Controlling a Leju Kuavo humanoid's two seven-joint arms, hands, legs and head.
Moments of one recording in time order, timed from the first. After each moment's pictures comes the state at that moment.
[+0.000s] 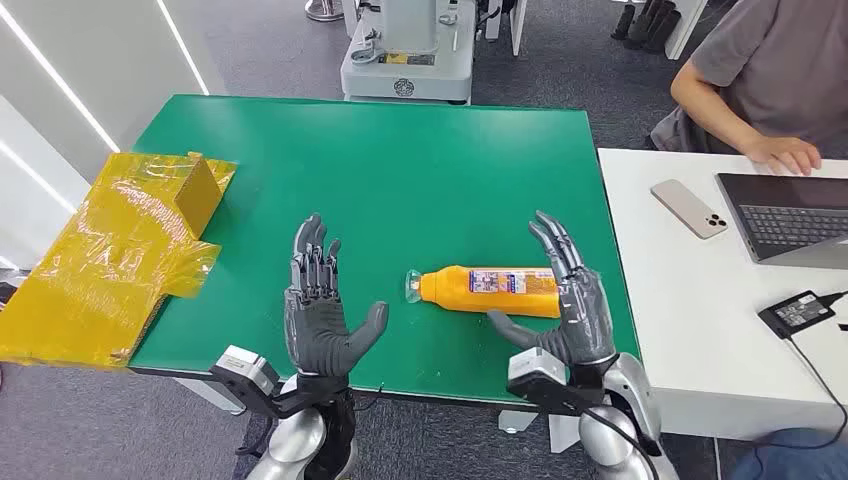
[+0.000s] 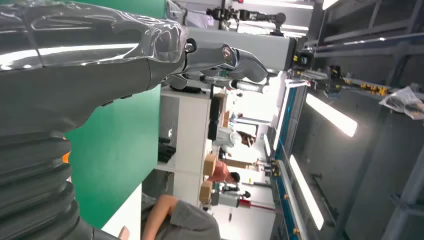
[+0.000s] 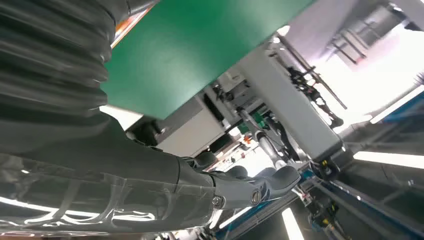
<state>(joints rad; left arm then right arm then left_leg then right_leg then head) -0.11 -0.20 -0.37 -1.34 -0.04 0.26 -0.68 -0.21 -0.08 0.50 -1.40 0.57 -0.16 -0.45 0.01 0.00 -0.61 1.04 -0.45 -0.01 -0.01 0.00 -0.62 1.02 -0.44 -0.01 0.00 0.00</state>
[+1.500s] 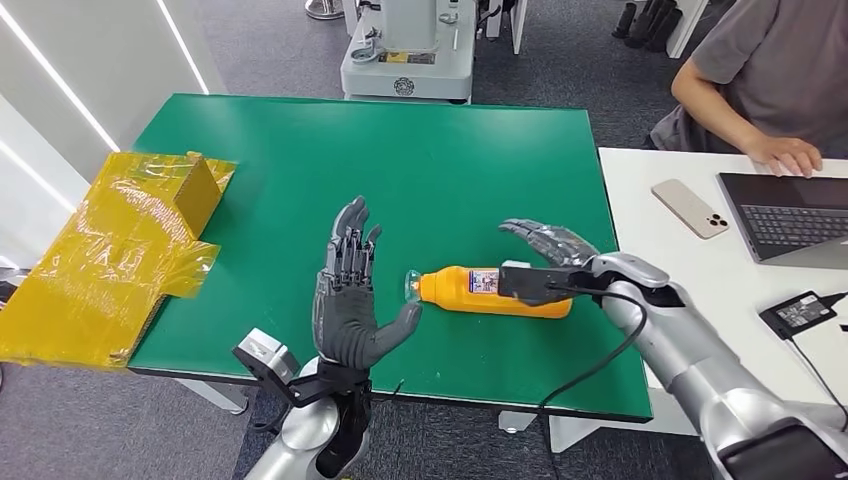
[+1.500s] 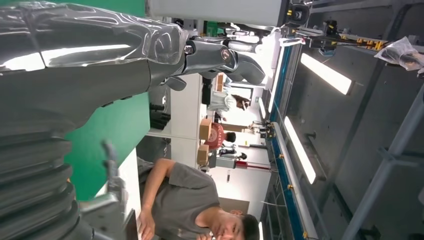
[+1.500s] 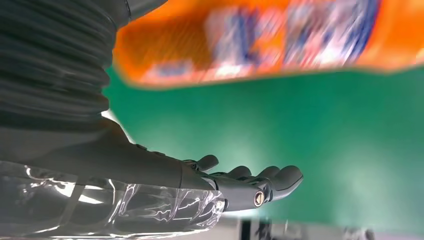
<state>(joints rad) -0.19 -0.20 -0.43 -1.31 -0.04 0.18 -0.64 -0.84 -0.22 0.94 -0.61 0.44 0.29 -0.34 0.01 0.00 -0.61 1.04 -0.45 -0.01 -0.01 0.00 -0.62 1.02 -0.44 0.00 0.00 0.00</state>
